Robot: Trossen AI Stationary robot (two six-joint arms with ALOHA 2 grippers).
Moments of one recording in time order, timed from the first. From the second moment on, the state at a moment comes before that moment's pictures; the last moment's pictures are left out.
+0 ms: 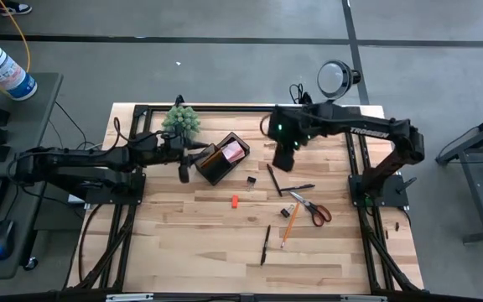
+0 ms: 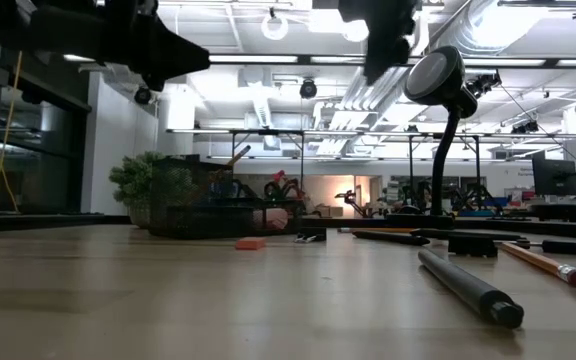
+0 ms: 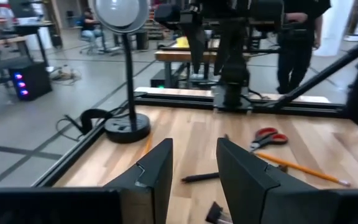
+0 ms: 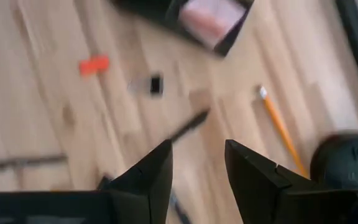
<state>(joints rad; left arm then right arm) 0.32 0.83 0.38 0.37 0.02 0.03 -0.18 1.59 1.62 -1.19 0.02 0.15</state>
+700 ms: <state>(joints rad) 0.32 0.83 0.38 0.36 0.10 0.02 0.04 1.37 1.09 -0.91 -0.12 0.52</state>
